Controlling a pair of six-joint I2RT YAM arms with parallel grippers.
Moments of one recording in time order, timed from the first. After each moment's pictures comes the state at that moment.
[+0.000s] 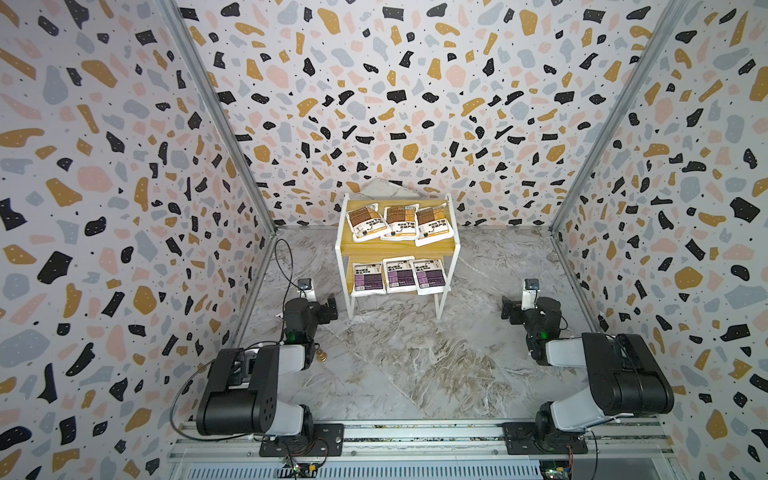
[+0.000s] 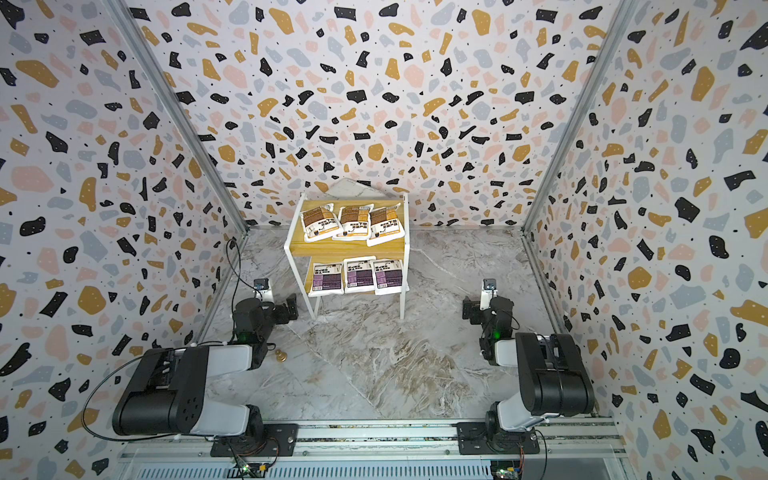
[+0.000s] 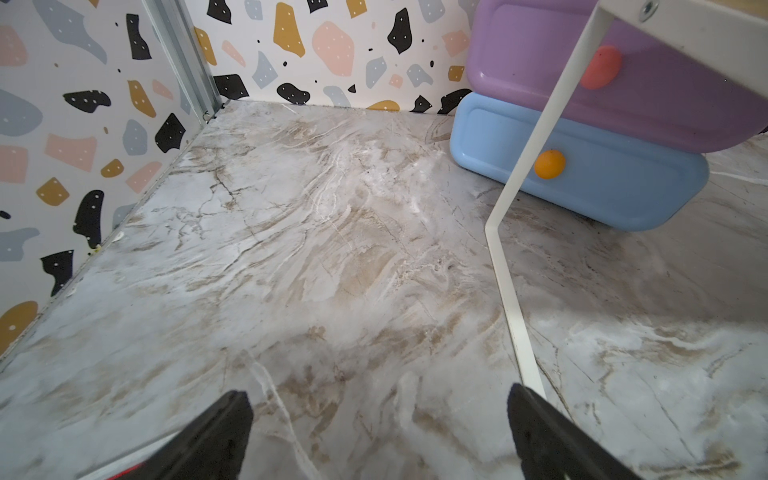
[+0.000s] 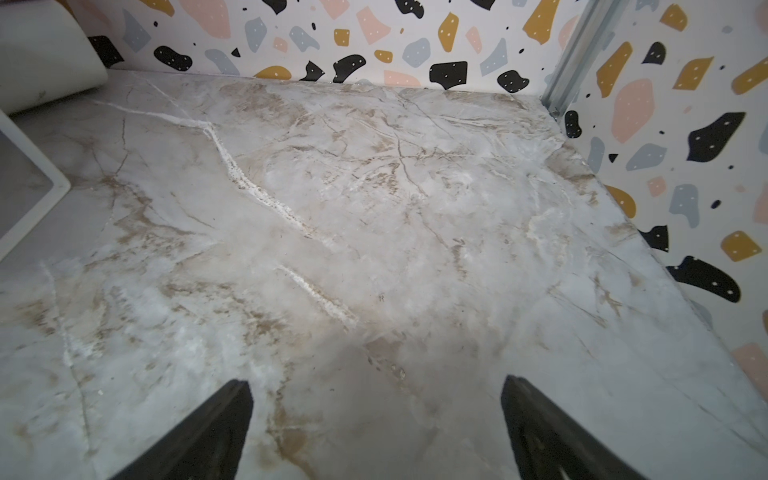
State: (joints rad) left arm 0.03 1.43 0.32 0.72 0.02 -0.03; right arm 0.00 1.52 0.34 0.77 -0.03 -0.08
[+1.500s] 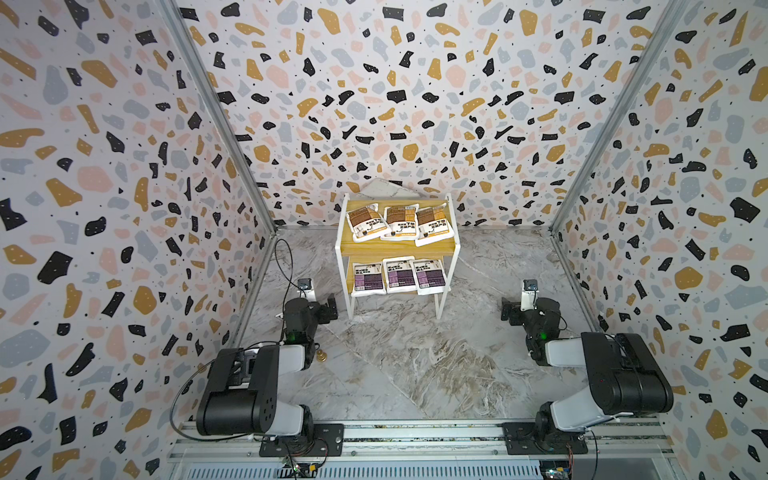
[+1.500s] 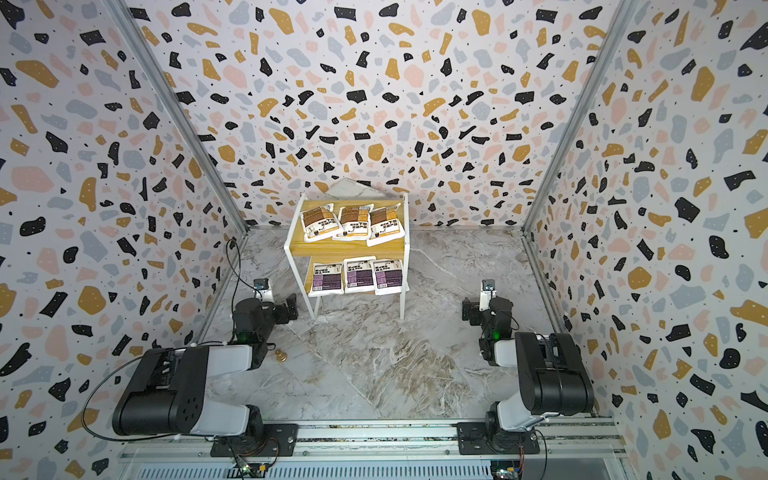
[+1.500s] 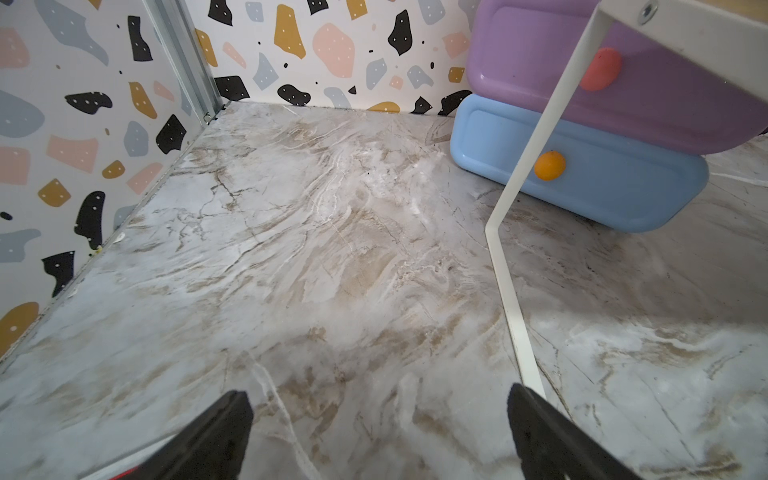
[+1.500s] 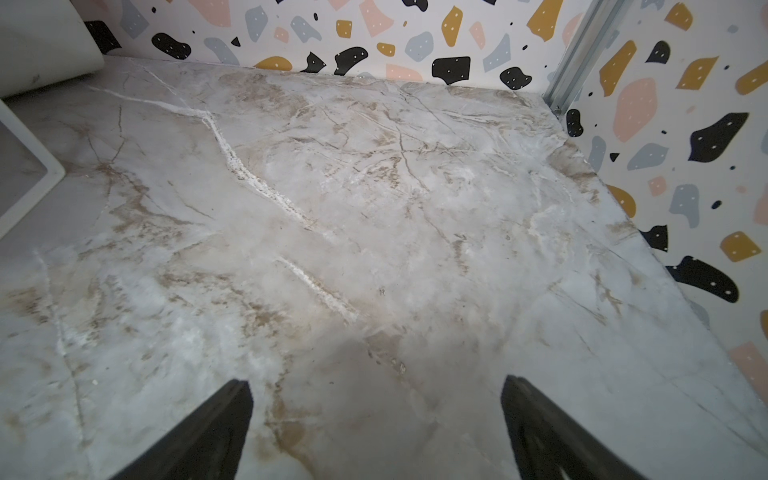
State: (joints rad) left arm 0.03 1.43 0.32 0.72 0.02 -0.03; right arm 0.00 1.52 0.33 0.77 -0.01 -0.09
